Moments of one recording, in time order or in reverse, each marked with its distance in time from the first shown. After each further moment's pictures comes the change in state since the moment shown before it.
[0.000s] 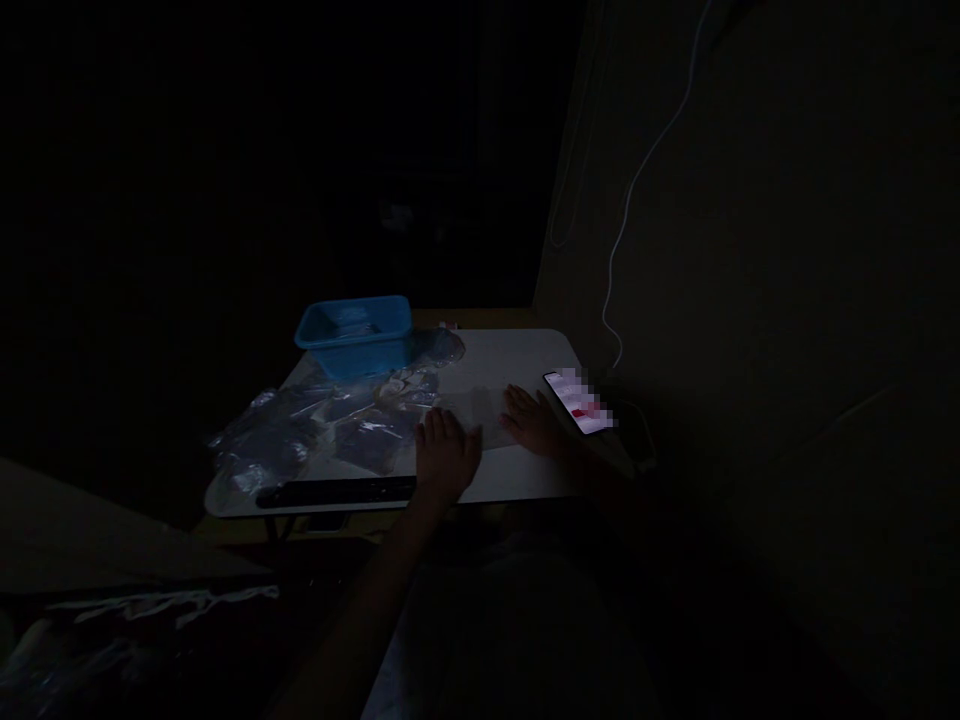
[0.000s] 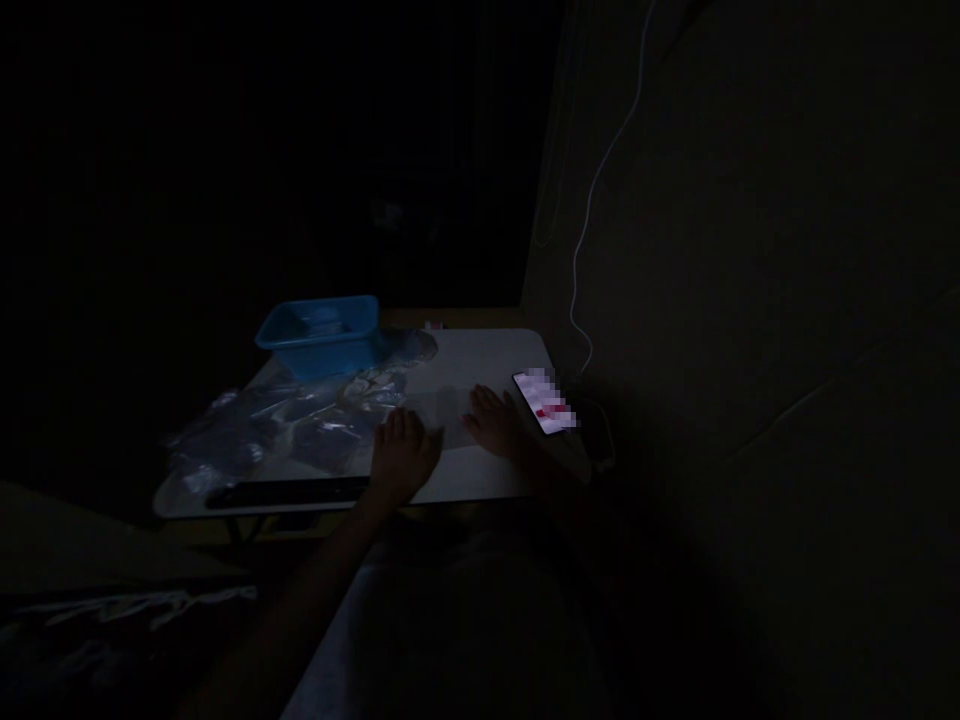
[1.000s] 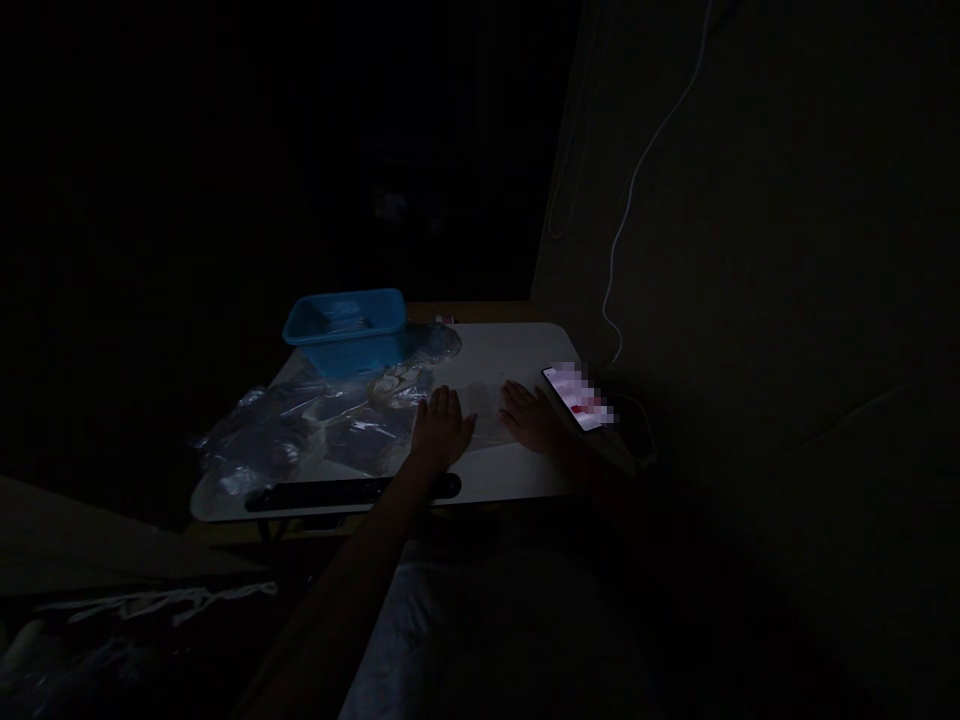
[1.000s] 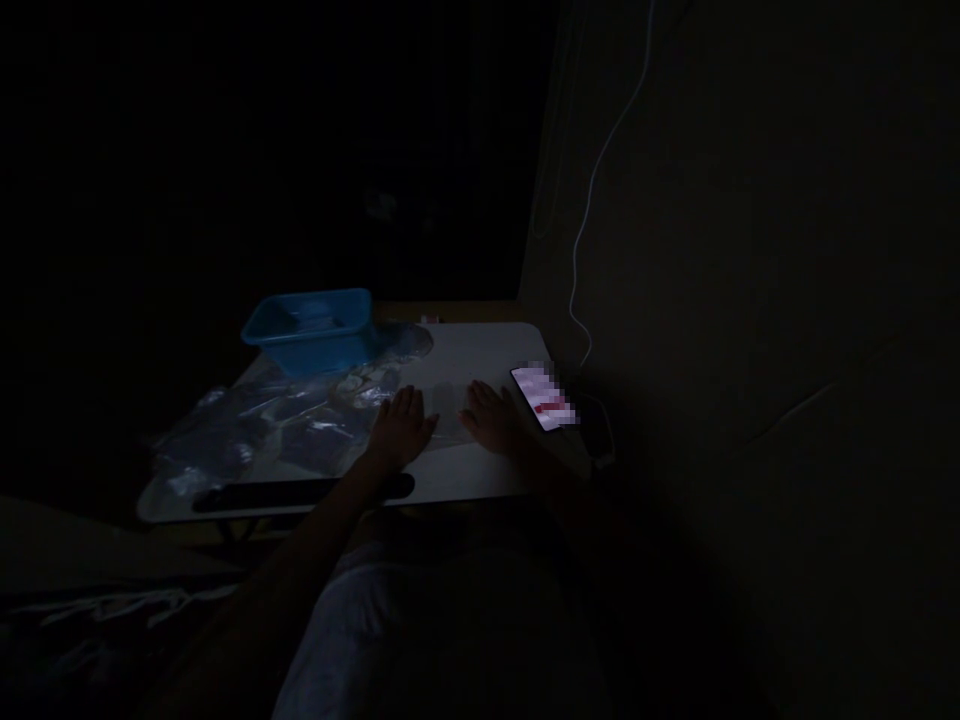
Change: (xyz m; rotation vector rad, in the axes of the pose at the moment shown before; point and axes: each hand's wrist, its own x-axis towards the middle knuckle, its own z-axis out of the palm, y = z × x) left_hand 0.040 -0.014 0.011 0.053 -0.141 0.189; right_hand -0.002 -0.003 -0.002 0.012 -0.003 0.011
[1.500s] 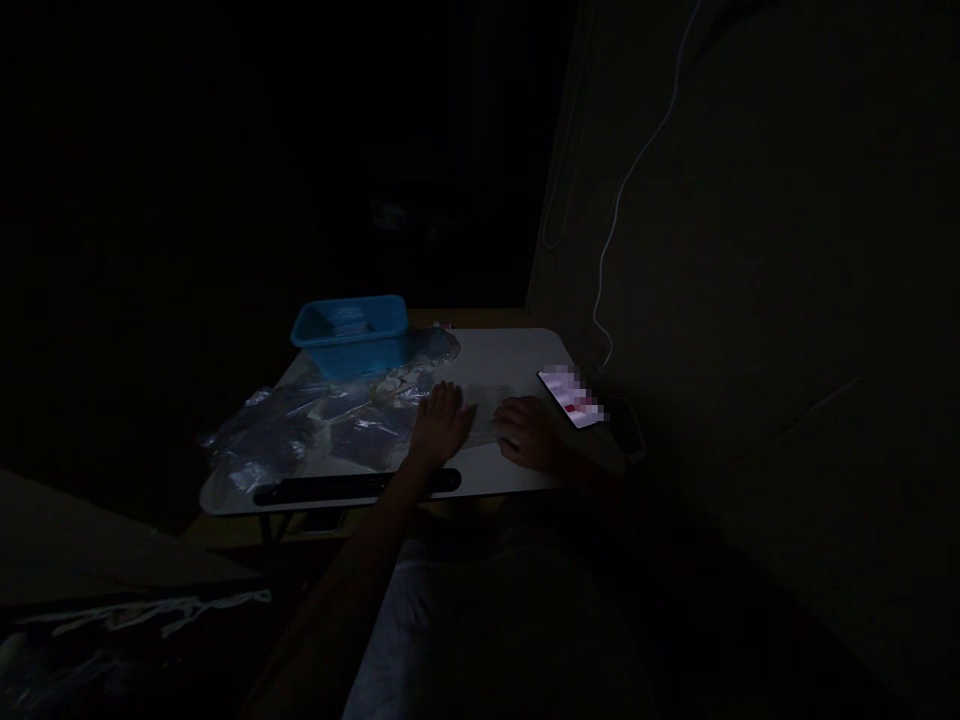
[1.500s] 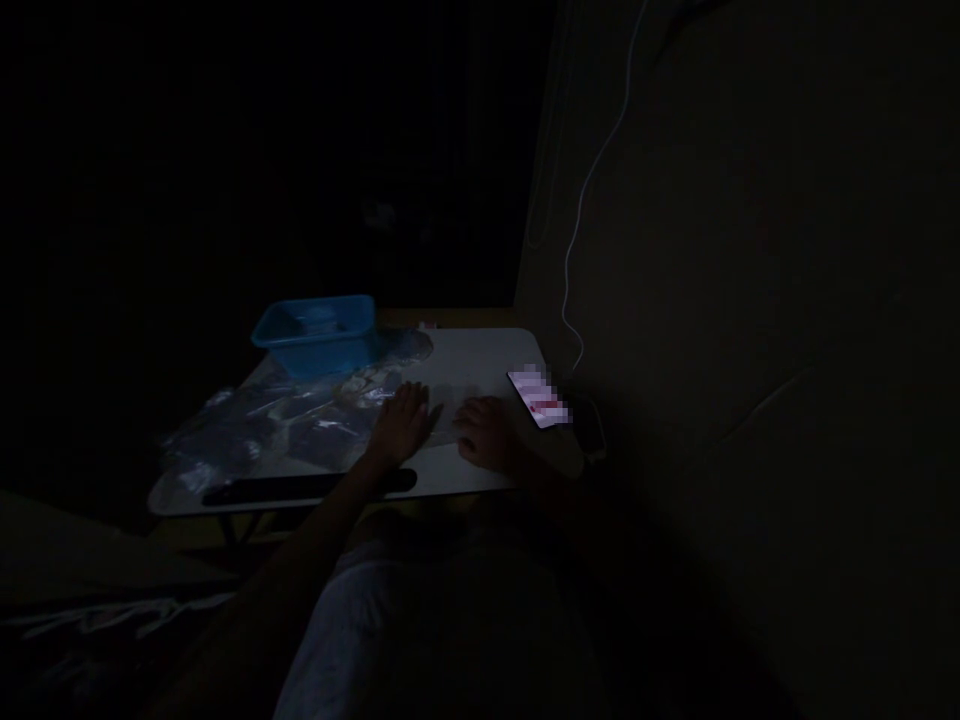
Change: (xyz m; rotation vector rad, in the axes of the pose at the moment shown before) left_hand -0.002 -0.007 0.001 -0.247 0.144 0.071; right_hand -0.022 -0.011 -0.030 0.116 0.147 -0.316
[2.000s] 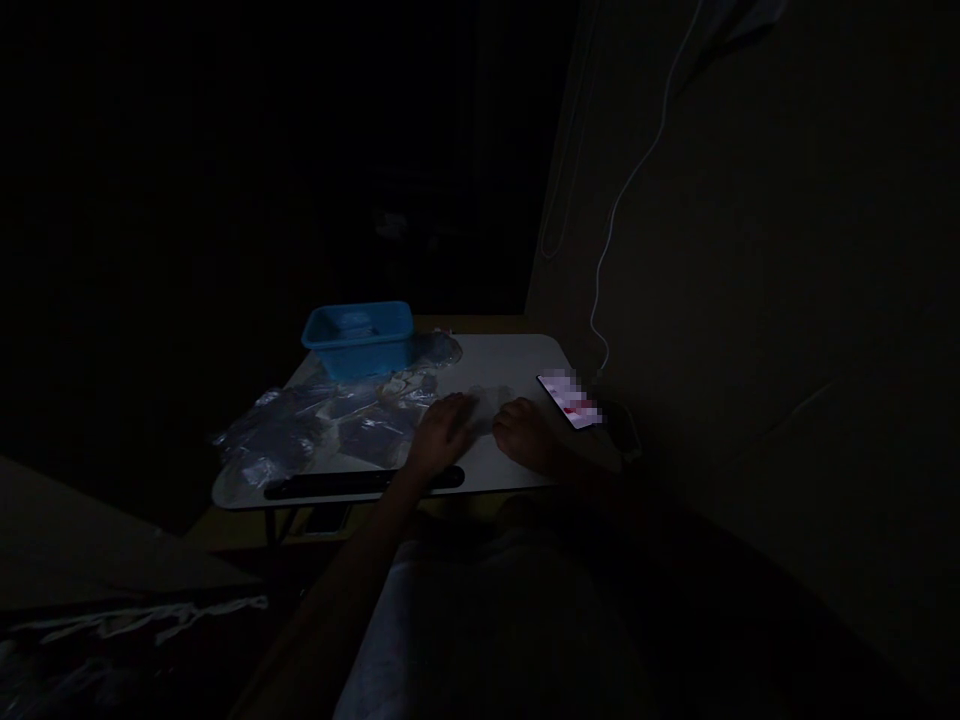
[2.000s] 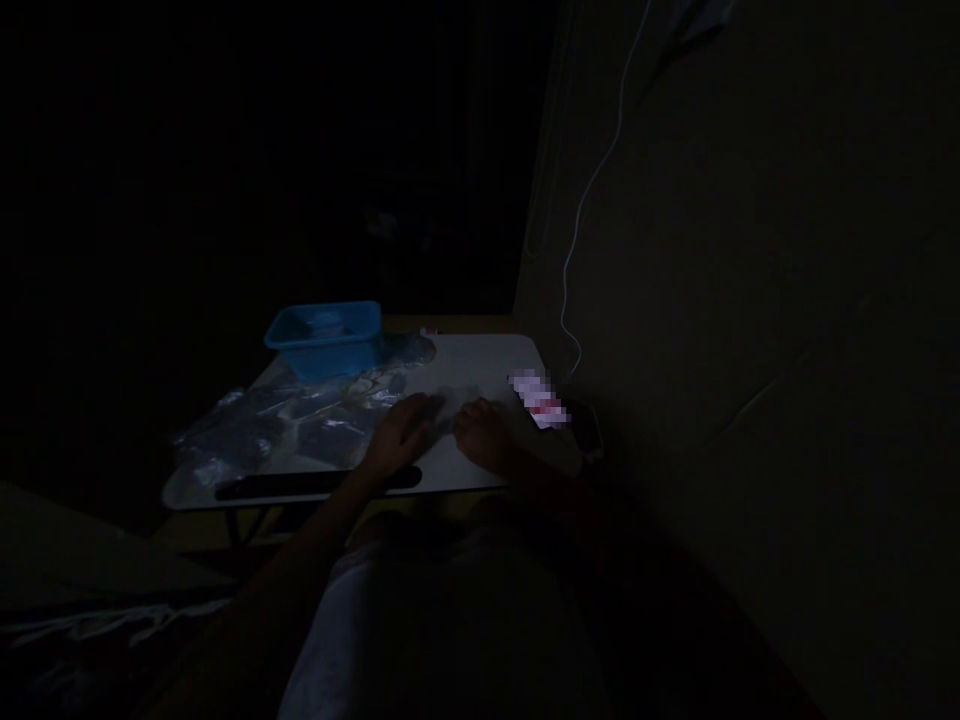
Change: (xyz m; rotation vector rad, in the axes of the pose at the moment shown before) left_hand -0.019 -0.002 -0.016 -0.304 0.160 0.168; right_hand 0.016 -0.019 -0.011 -0.283 -0.167 -0.036
